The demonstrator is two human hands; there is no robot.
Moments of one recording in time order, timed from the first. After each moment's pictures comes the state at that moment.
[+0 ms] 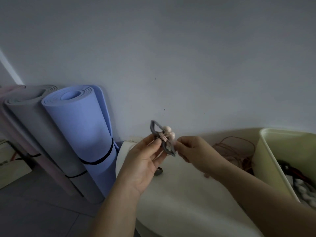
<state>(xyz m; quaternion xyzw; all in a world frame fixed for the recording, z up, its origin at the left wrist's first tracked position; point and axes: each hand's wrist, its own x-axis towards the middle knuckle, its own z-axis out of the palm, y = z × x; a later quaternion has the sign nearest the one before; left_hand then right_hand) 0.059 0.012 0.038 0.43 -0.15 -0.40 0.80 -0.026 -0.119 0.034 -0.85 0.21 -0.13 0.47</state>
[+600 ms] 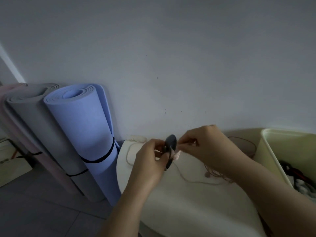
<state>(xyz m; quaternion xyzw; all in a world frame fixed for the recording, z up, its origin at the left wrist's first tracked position) 0.061 0.008 0.013 0.79 -0.33 -0.11 0.51 -0.043 -0.119 0.071 -0.95 0.15 -0.16 0.23</state>
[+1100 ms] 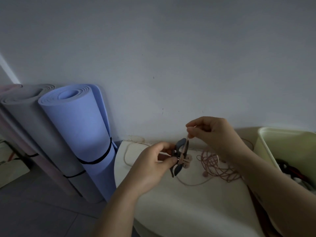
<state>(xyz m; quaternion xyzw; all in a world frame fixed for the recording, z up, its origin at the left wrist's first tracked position) 0.056 0.012 0.027 0.74 -0.40 -0.24 0.48 -0.046 -0.146 0.062 -0.81 0.22 -0.26 0.48</state>
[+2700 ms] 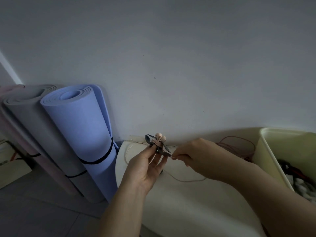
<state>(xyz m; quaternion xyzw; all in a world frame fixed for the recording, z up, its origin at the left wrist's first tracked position) 0.066 -0.002 0.013 0.39 0.07 -0.42 0.82 -0.041 -0.120 0.058 -0.99 0.10 -0.01 0.13</state>
